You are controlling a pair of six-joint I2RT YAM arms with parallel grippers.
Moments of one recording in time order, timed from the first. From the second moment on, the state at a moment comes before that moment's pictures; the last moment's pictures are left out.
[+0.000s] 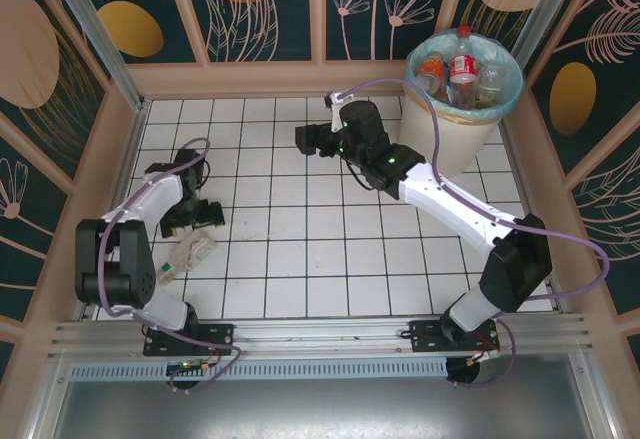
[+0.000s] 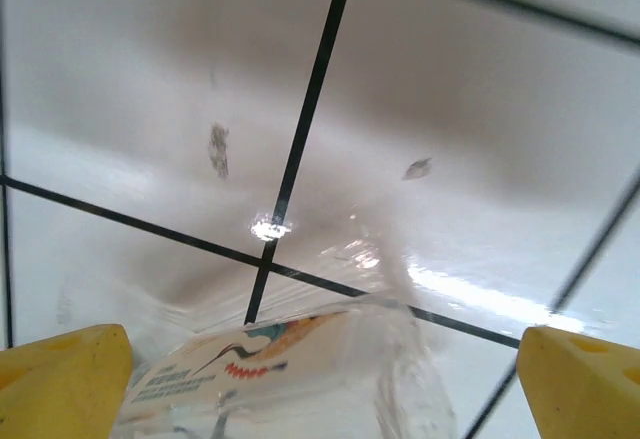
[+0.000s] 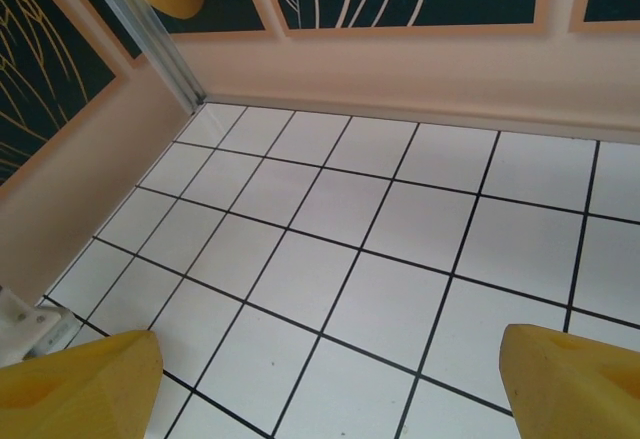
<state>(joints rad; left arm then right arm) -0.06 1.54 1.02 -0.98 -0.12 -0.37 0.73 1.55 1.36 -0.18 0.06 0.34</state>
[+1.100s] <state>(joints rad) -0.08 1.18 0.92 -1.10 -0.07 -1.58 0.71 1.41 1.14 -0.08 -0.05 0.35</state>
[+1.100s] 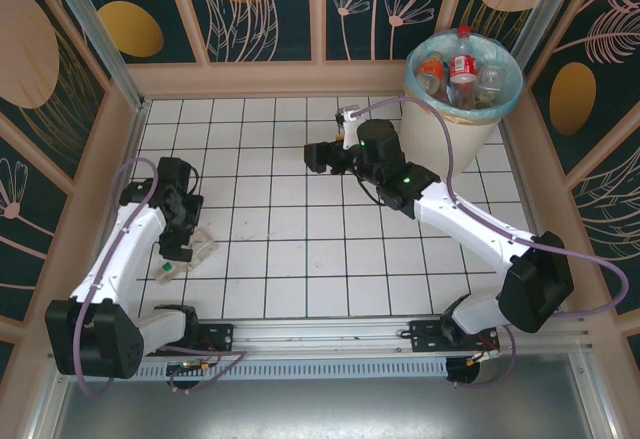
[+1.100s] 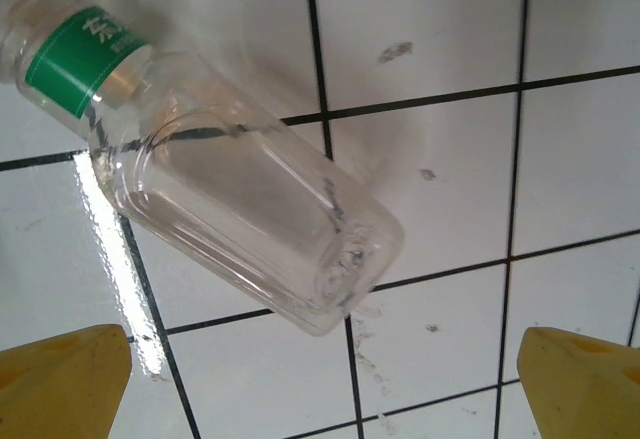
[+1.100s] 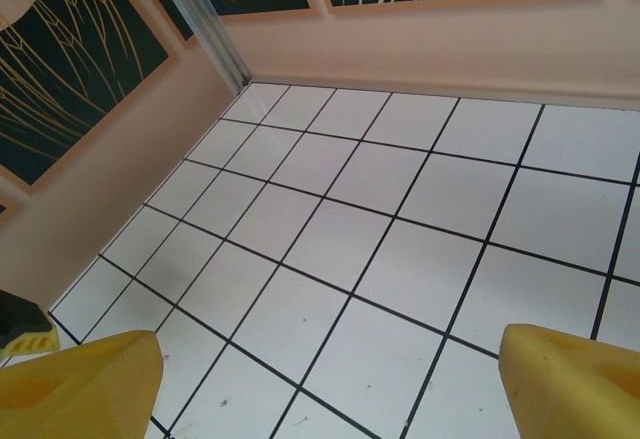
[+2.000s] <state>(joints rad) 0.13 1.41 0.75 -0.75 -0.04 -1.38 0.71 1.47 1.14 -0.10 -0.06 0.35</state>
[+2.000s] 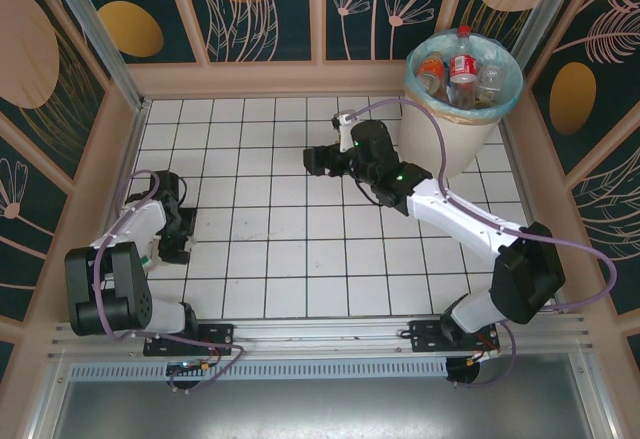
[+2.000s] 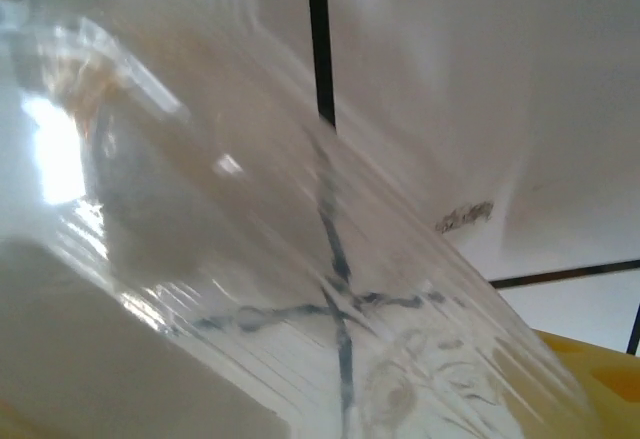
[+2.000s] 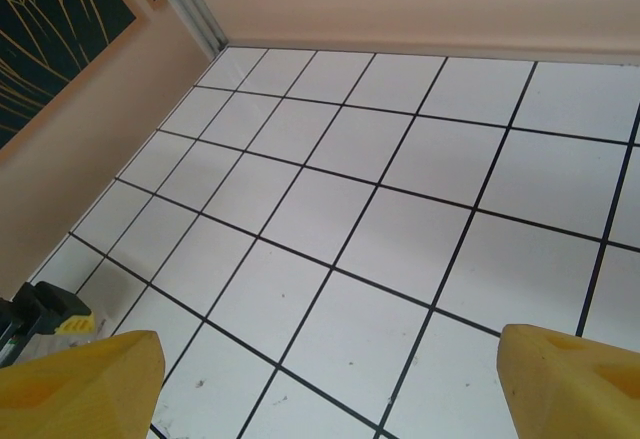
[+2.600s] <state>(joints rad) 0.15 1.41 0.75 -0.71 -0.11 -1.18 0.71 1.54 1.18 -0.14 -0.06 0.35</state>
